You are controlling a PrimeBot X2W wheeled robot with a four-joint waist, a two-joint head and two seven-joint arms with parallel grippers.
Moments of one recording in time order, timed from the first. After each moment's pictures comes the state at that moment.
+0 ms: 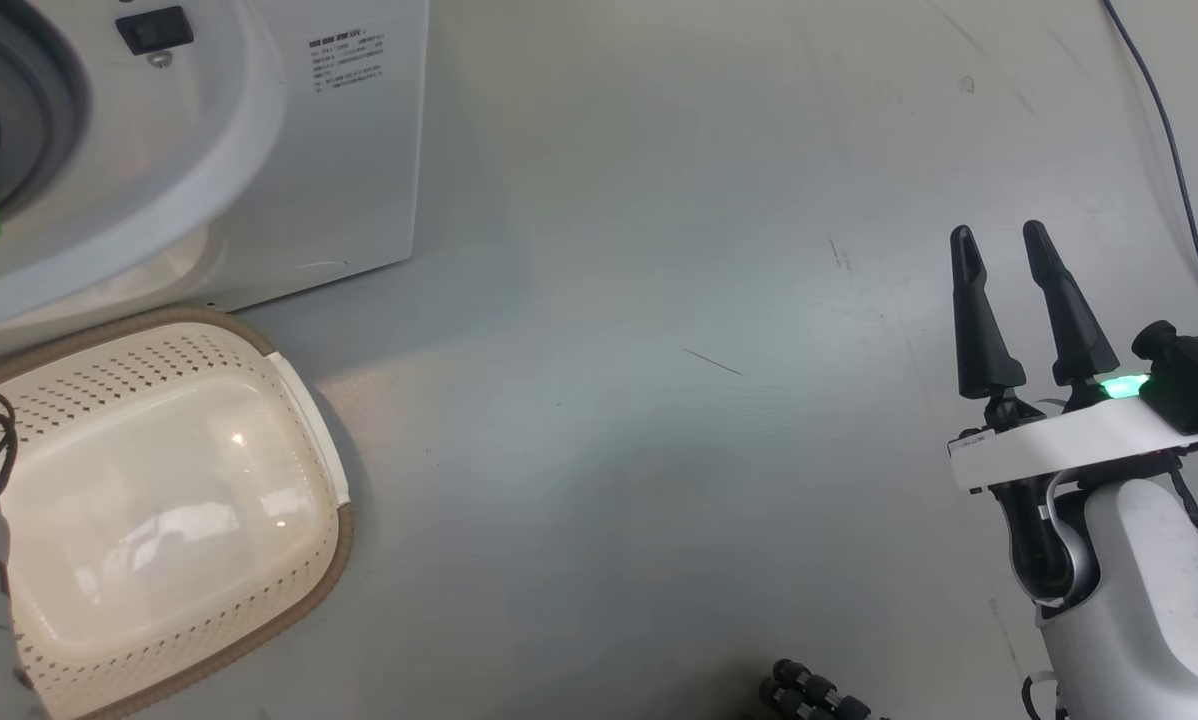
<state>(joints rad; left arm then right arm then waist) -0.88 0.23 0.14 0.69 -0.32 0.11 0.18 -0.28 -0.13 0.14 0.17 0.52 0.12 -0.25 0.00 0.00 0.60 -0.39</state>
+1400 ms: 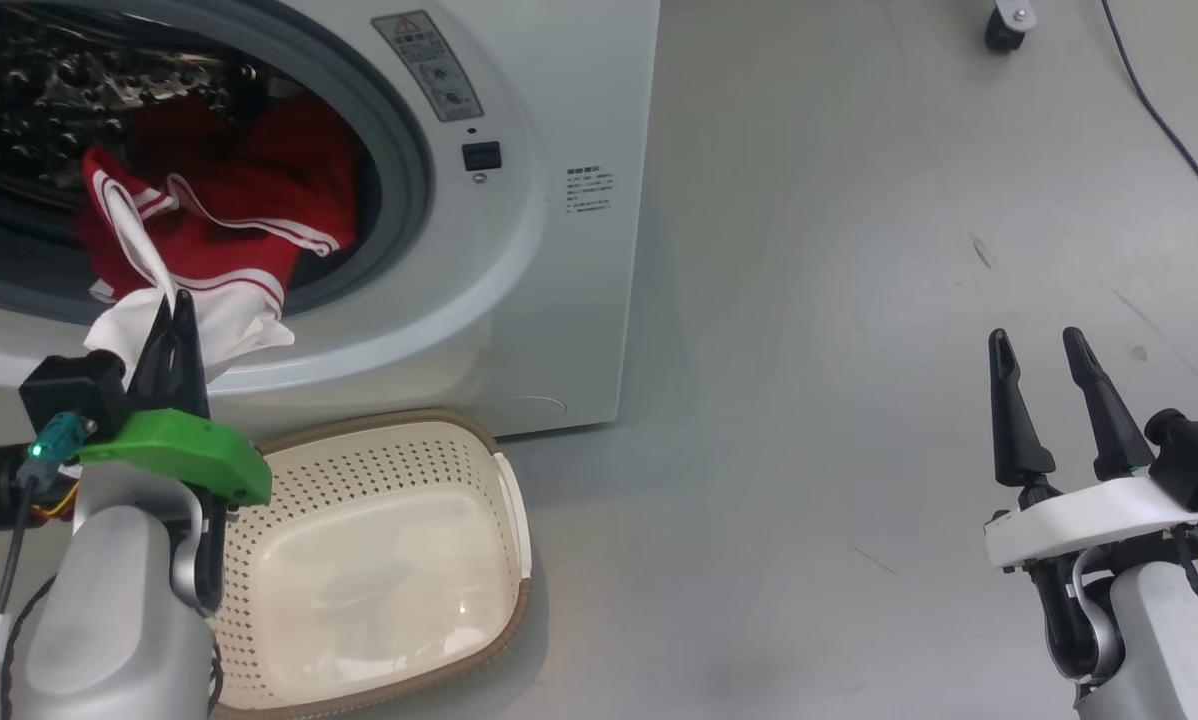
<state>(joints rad) -0.50 0.08 0.00 0.63 -0.27 -0.08 -0.24 -0.16 -0.17 0.09 0.22 0.44 0.12 -0.25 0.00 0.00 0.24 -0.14</state>
